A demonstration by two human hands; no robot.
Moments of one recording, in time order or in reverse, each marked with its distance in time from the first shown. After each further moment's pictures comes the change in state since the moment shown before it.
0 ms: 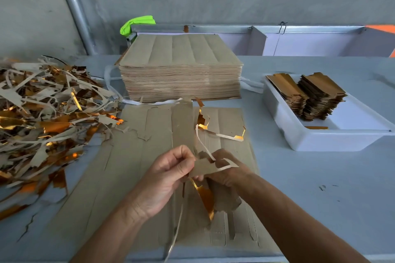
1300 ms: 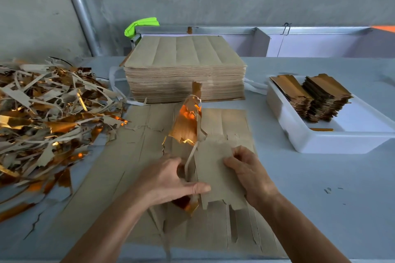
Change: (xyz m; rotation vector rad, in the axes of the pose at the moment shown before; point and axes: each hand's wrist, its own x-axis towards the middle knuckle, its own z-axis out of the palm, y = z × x) left_hand 0.010 0.007 -0.019 1.371 0.019 -0.385; right_hand -0.006 0.036 -0.006 0.545 0.250 -0.064
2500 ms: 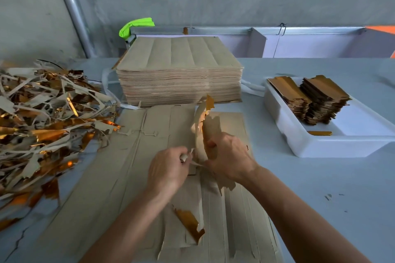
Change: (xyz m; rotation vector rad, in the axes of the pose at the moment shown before) left_hand 0.037 0.025 0.011 -0.110 0.499 -0.040; right_hand 0.042 -0.039 0.017 -1.109 -0.052 -0.414
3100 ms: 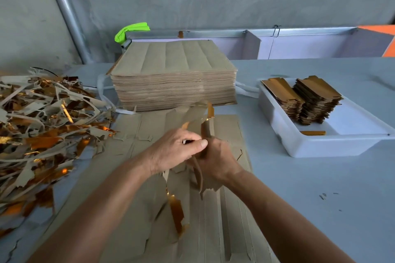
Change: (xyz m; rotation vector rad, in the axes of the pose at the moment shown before) left_hand 0.035 0.025 -0.043 -0.303 -0.457 0.406; right_hand 0.008 -0.006 0.014 0.150 0.132 -0.047
